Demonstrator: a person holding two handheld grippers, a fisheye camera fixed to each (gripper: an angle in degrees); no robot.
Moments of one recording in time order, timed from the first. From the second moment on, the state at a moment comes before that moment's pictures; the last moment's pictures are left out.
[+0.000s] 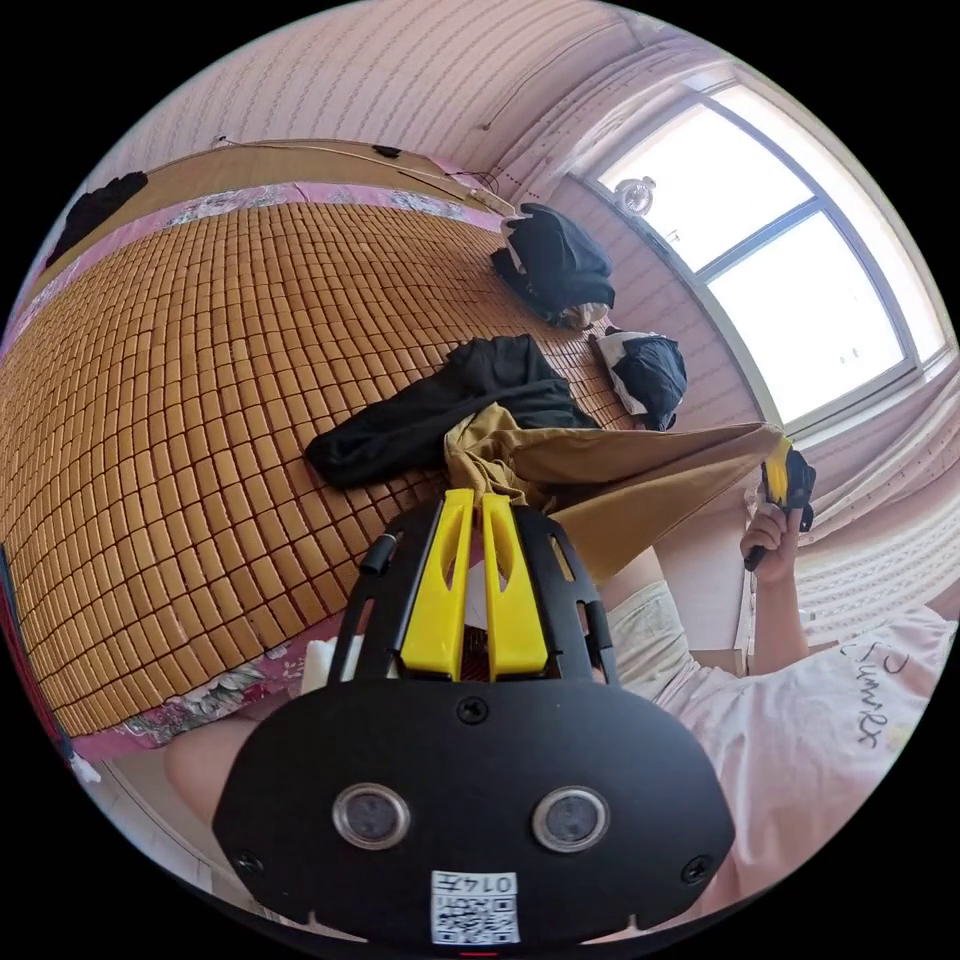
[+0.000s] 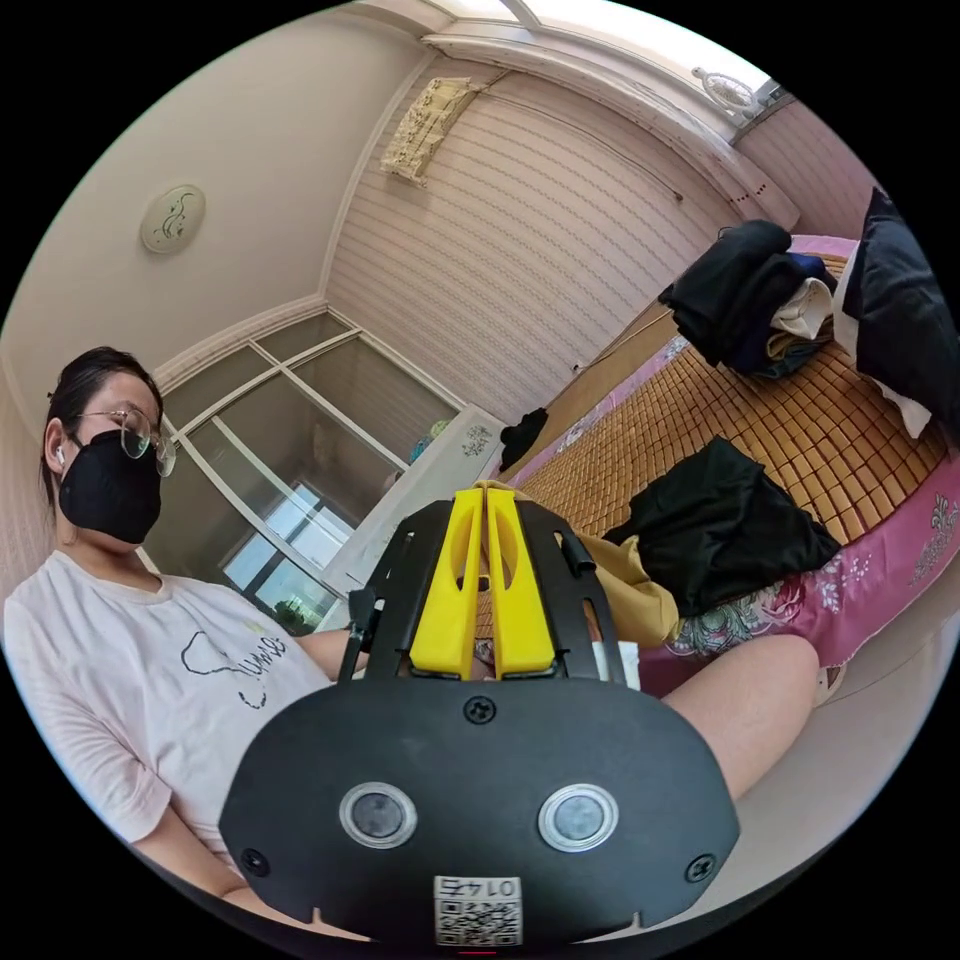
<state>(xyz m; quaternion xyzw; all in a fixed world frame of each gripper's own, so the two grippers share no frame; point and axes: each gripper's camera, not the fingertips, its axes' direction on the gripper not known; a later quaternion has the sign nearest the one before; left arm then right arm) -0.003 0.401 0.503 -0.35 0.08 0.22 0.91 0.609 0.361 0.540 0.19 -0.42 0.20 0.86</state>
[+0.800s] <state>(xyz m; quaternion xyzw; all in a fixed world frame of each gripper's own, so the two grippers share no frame) -0.104 0.202 0.220 0.07 -0.08 0.22 0.97 0.504 -0.004 0.583 0.24 -0.48 -0.02 0.84</state>
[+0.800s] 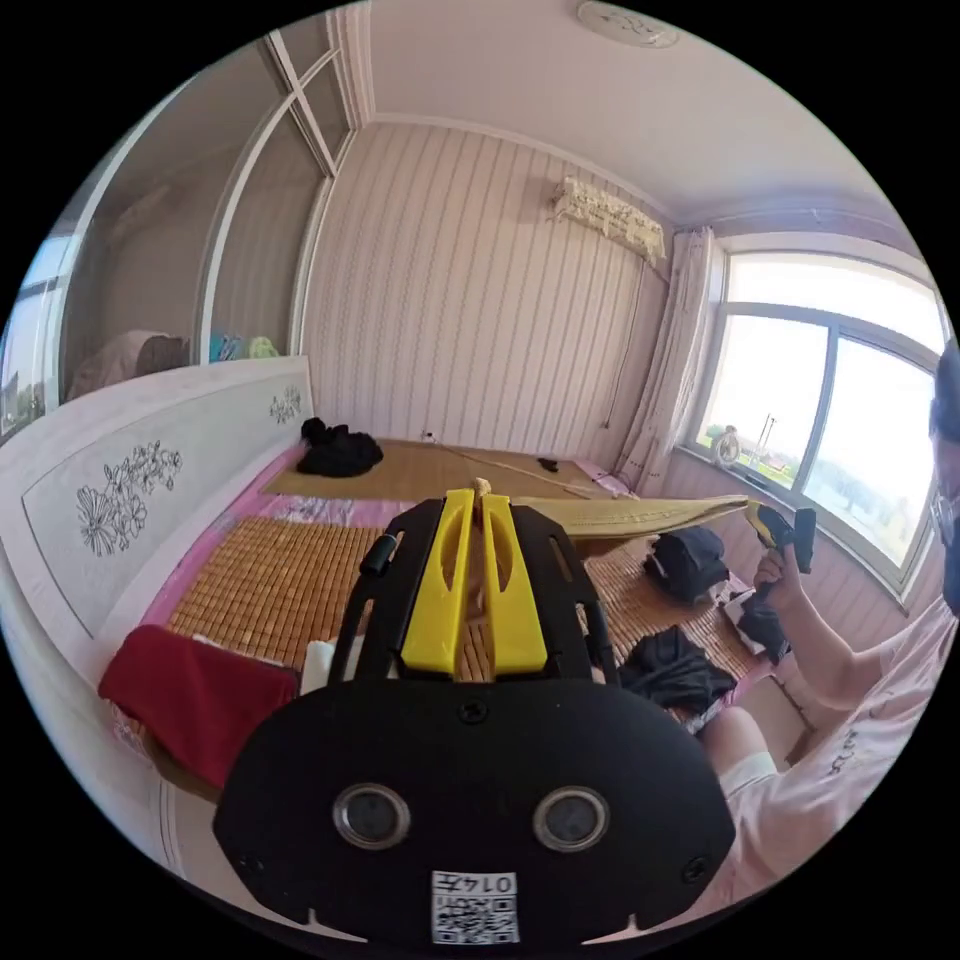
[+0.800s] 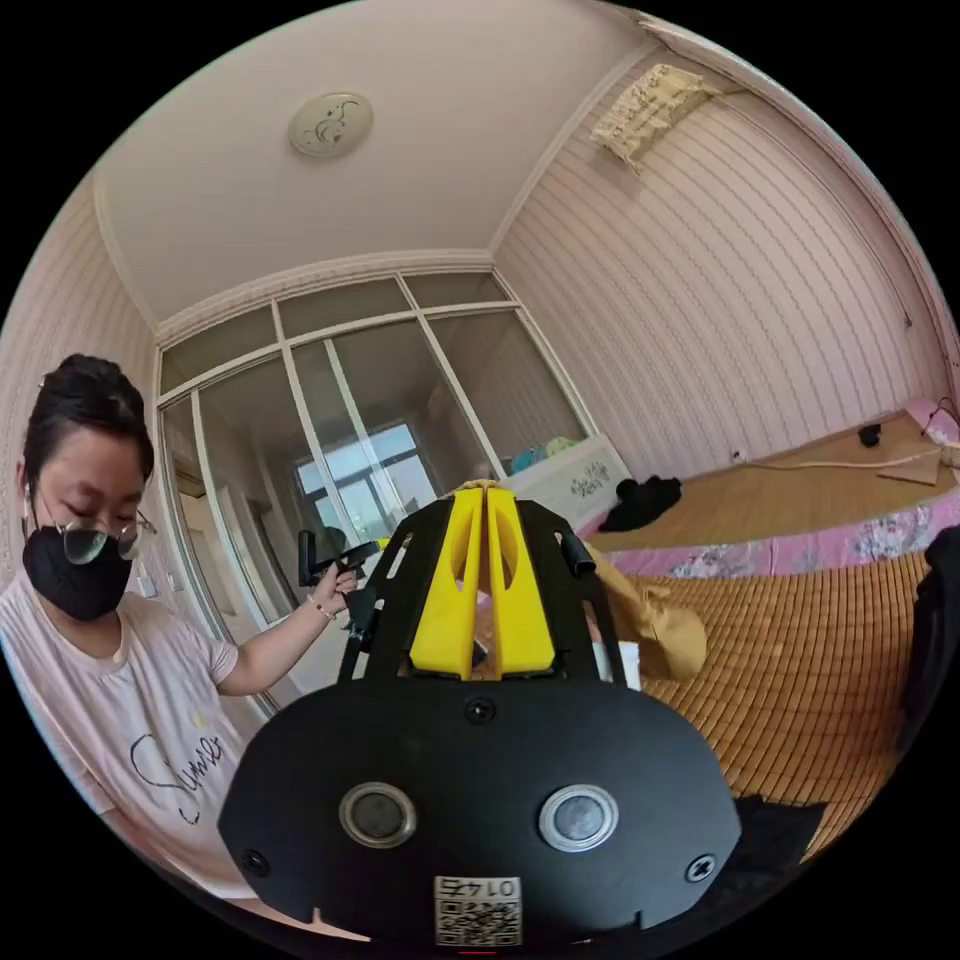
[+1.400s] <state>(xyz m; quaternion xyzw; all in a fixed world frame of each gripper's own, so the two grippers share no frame) -0.168 0.267 0.348 -0.19 -0.24 0.17 0.94 0.497 0.072 0.691 -0.13 -0.14 0.11 0.98</state>
